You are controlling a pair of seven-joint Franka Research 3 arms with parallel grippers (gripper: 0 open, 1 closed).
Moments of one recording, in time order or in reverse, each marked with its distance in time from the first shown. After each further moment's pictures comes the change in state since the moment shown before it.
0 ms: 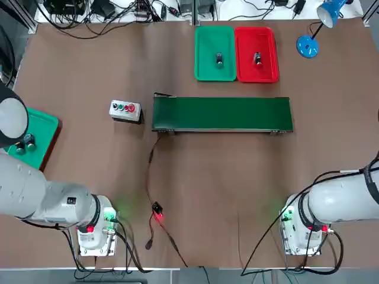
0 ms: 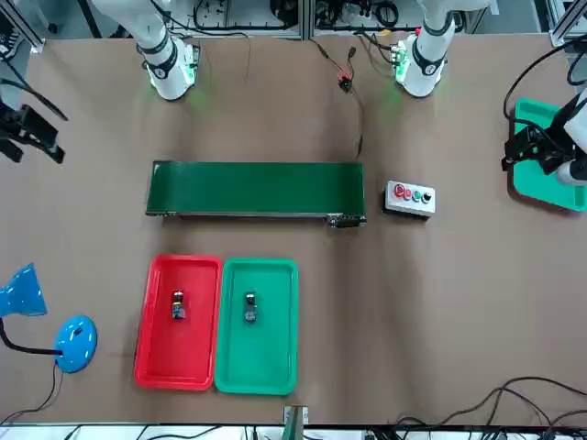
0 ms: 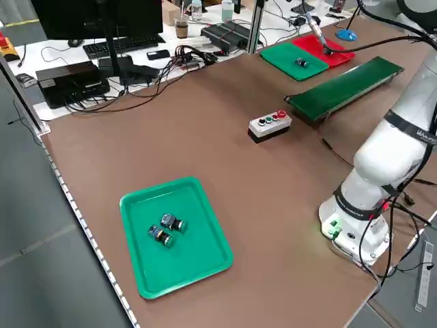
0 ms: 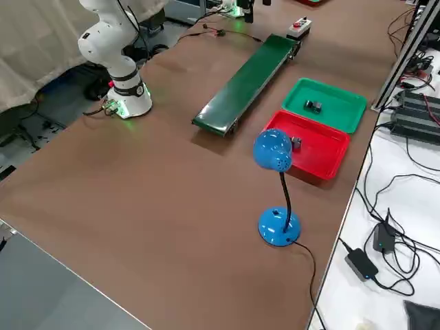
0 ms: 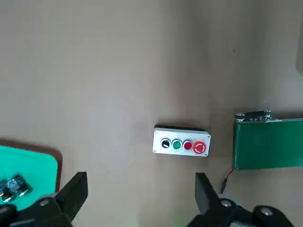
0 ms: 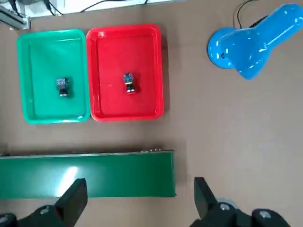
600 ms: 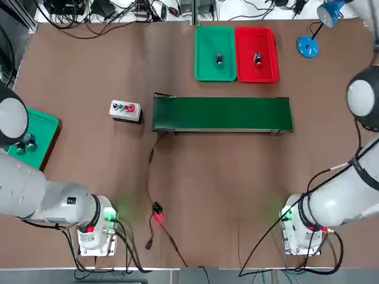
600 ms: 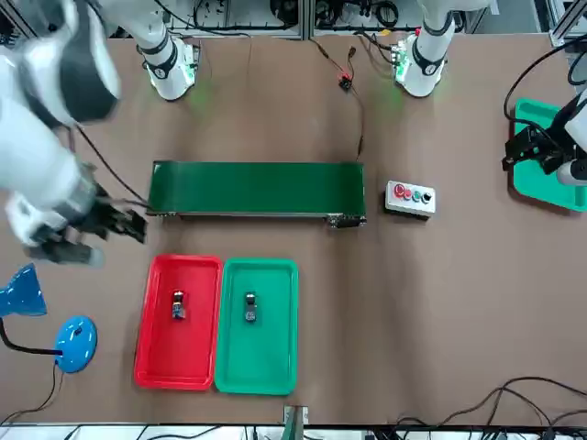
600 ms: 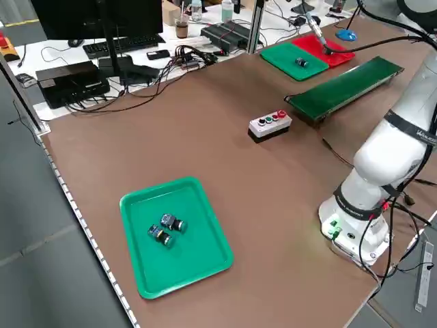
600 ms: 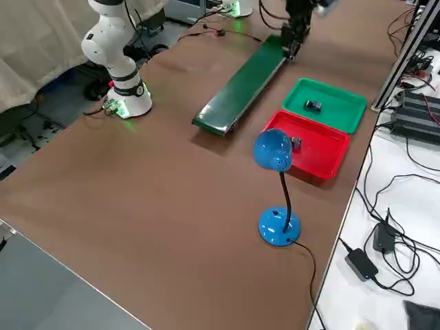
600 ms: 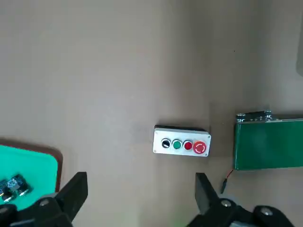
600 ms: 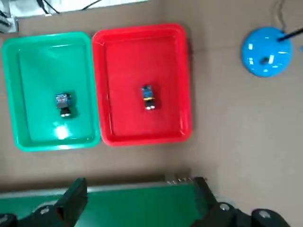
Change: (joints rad) left arm 0.000 0.000 0.001 0.000 0.000 0.000 0.000; right arm 0.148 0.192 0.001 0.011 -0.040 0.163 0.190
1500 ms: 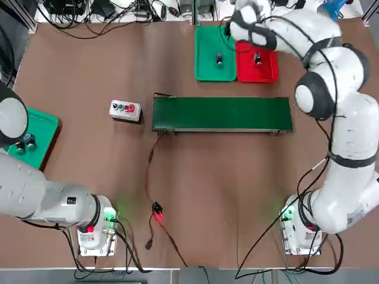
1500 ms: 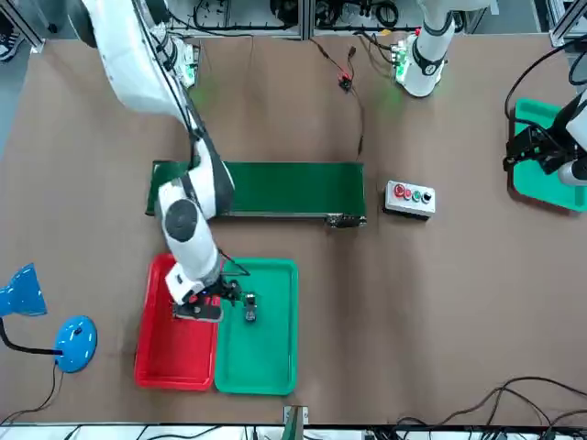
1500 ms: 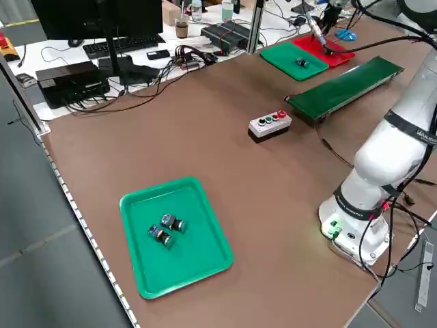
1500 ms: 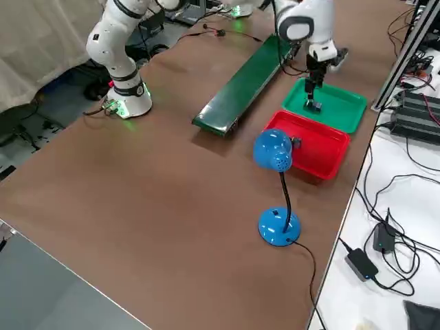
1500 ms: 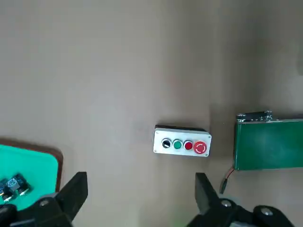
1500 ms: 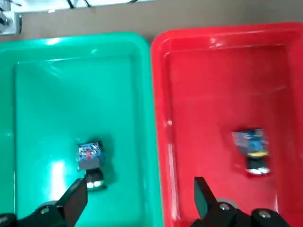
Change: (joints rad) left arm 0.002 0.000 0.002 0.000 0.000 0.000 0.000; right arm 0.242 0.440 -0.003 -0.002 -0.131 0.541 0.281
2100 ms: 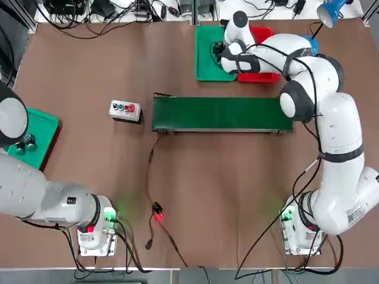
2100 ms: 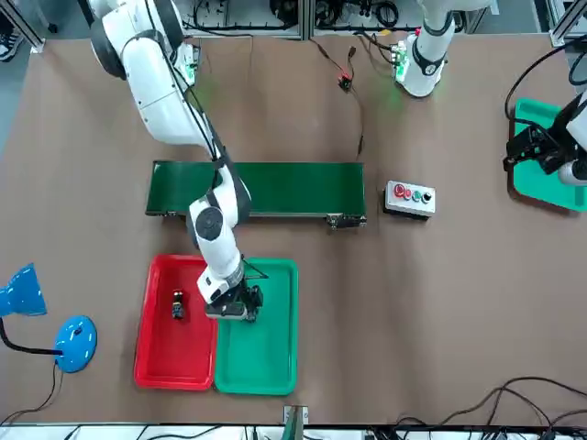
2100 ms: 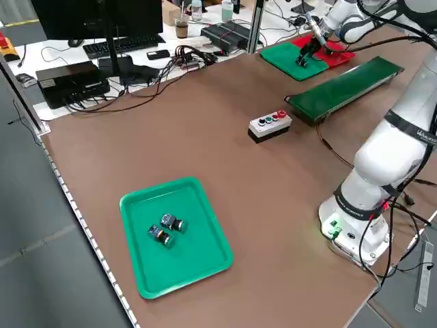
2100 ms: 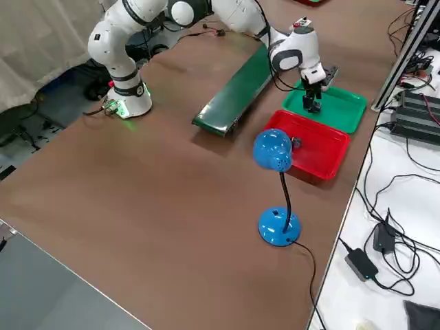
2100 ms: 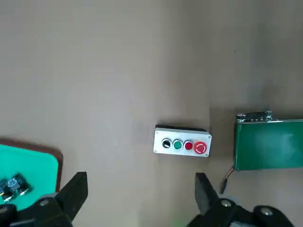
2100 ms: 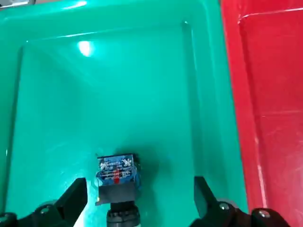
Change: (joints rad) left arm 0.001 0.000 0.000 0.000 0.000 0.000 0.000; right arm 0.062 0.234 -0.001 -0.023 -0.001 0.412 0.082
